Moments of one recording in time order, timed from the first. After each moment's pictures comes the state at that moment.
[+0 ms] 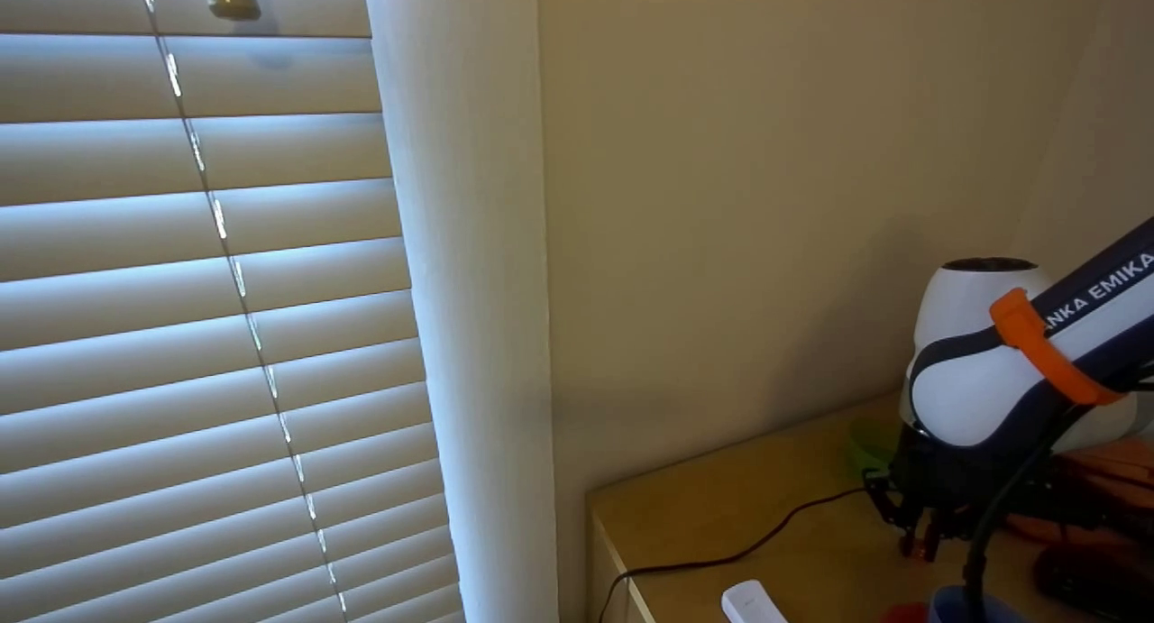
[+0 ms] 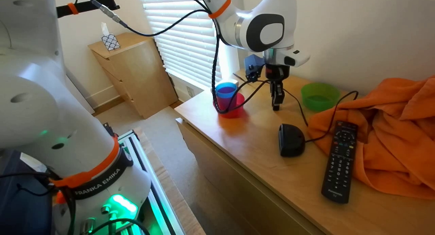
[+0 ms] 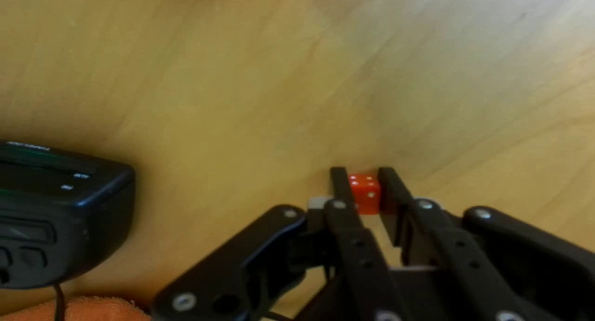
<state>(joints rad) 0.03 0.43 -0.11 -2.21 0.01 2.60 0.59</state>
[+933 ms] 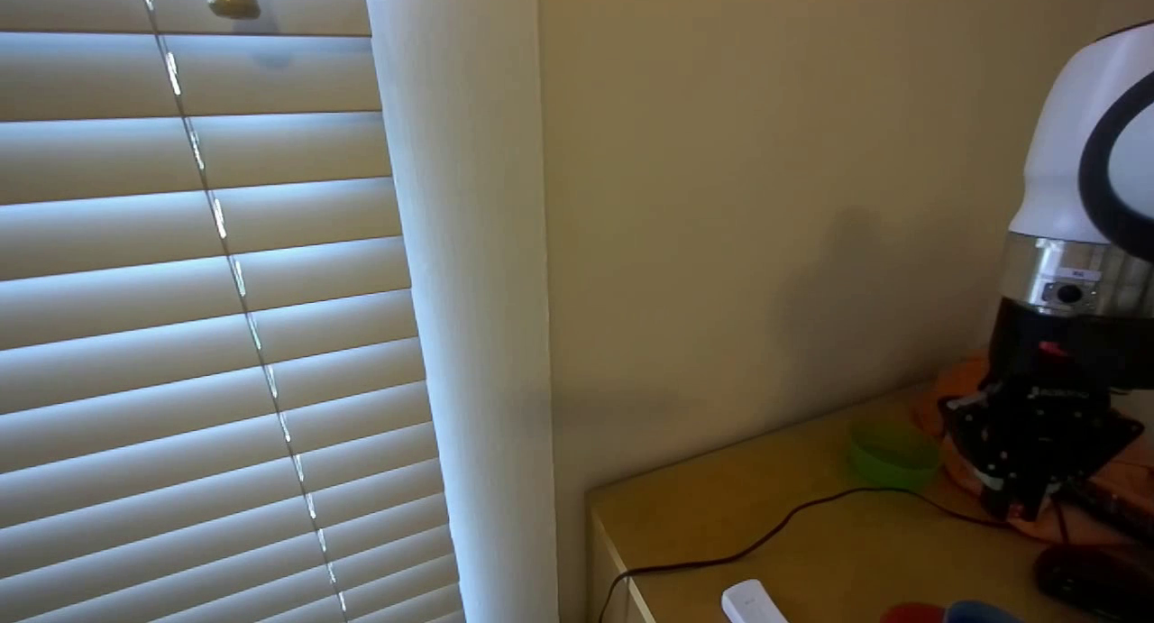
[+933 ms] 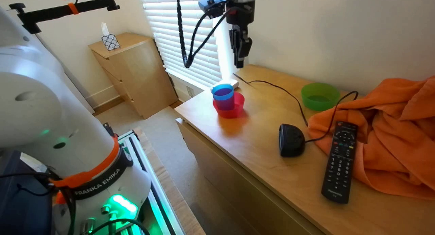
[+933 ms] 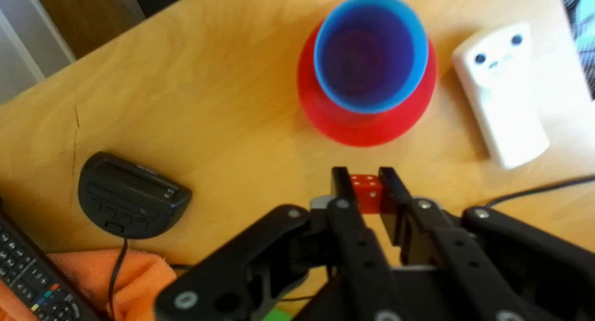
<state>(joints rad) 0.06 -0.14 -0.04 -2.42 0.06 2.18 0.36</state>
